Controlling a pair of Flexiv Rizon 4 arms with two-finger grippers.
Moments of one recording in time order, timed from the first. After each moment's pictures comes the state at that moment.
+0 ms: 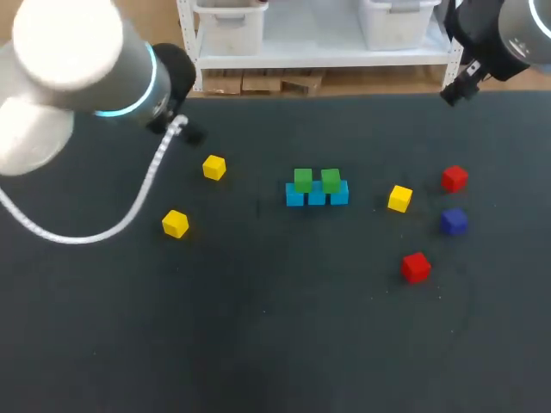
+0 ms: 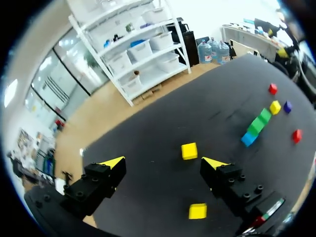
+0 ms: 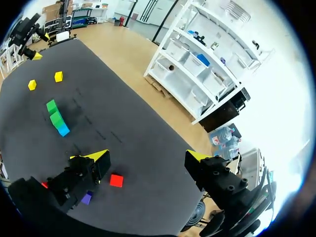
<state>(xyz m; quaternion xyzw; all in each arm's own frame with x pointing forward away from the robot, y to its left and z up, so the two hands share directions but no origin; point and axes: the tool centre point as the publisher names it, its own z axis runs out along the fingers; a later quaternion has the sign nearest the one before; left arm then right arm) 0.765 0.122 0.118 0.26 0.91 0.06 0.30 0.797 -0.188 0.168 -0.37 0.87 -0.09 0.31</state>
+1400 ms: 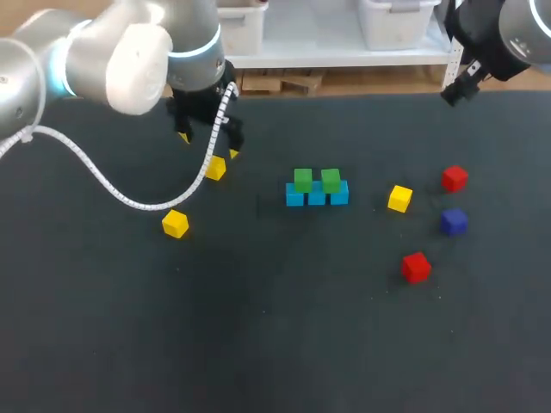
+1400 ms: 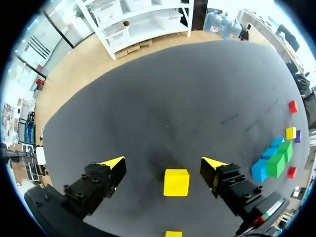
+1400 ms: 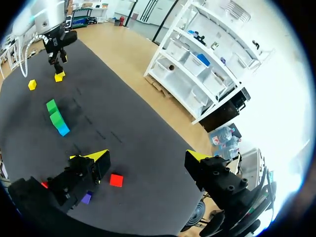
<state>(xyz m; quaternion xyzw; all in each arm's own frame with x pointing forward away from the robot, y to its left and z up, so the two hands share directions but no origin) 0.827 0.085 0.015 0.21 0.97 0.01 0.09 0.797 -0.188 0.169 -0.37 0.87 -0.09 0.31</state>
